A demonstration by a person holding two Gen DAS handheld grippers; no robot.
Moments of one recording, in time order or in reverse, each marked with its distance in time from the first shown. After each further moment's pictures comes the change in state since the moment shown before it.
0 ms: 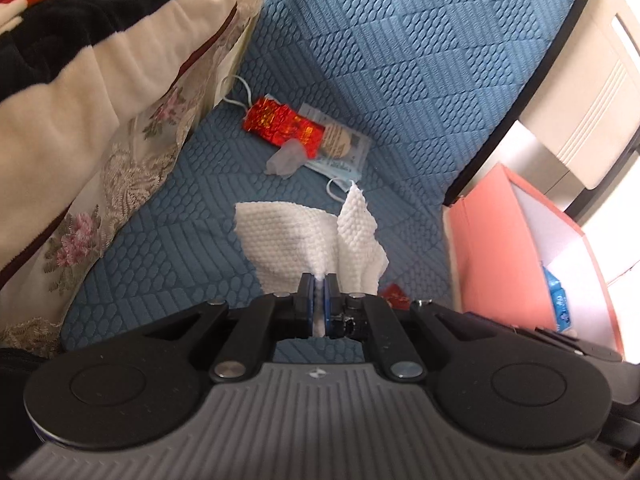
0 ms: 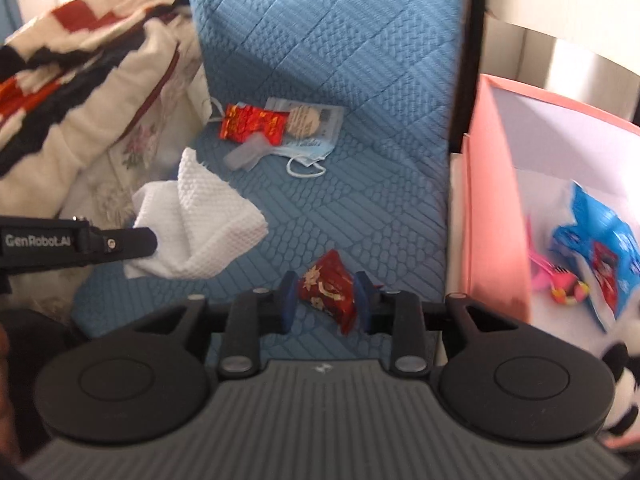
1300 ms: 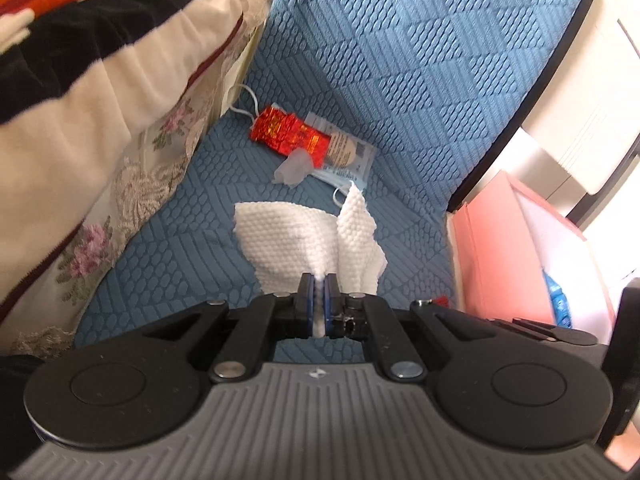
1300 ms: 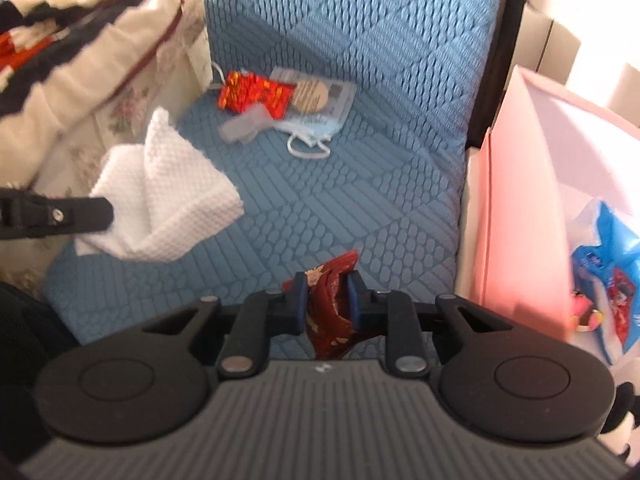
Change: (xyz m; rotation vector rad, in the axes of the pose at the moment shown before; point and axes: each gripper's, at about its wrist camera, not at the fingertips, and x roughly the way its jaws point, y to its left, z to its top) left arm -0.015 0.004 0.007 0.001 -0.019 -0.001; right arm 0.027 0.002 0.006 -0.065 0.059 0.003
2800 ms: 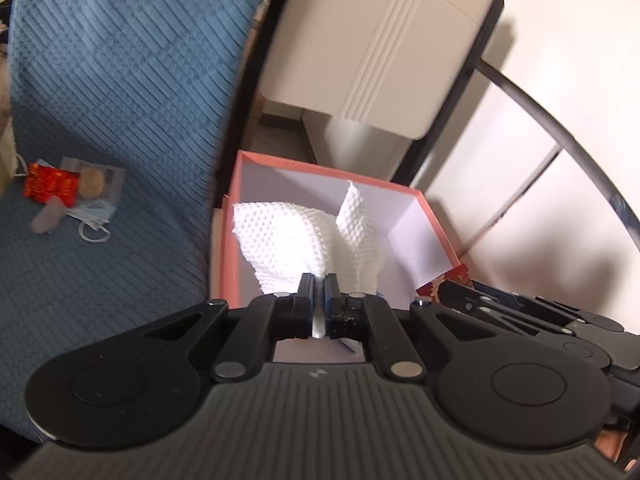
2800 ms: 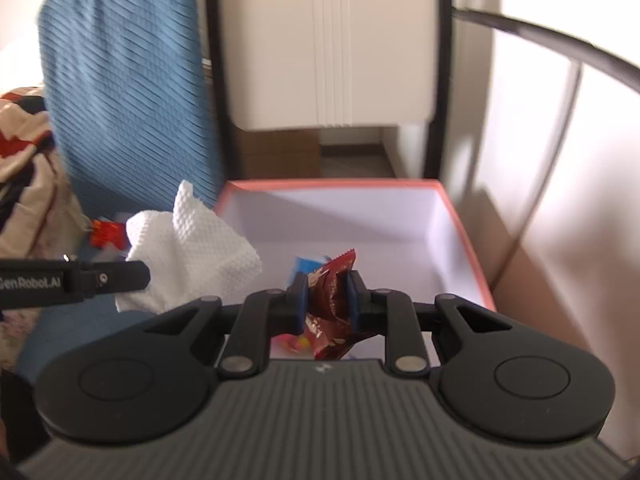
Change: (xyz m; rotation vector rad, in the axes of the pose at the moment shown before) left arm -0.001 -0.279 -0.011 0.267 0.064 -0.257; right arm -0.172 -0.204 -0.019 0.262 -0.216 -0.245
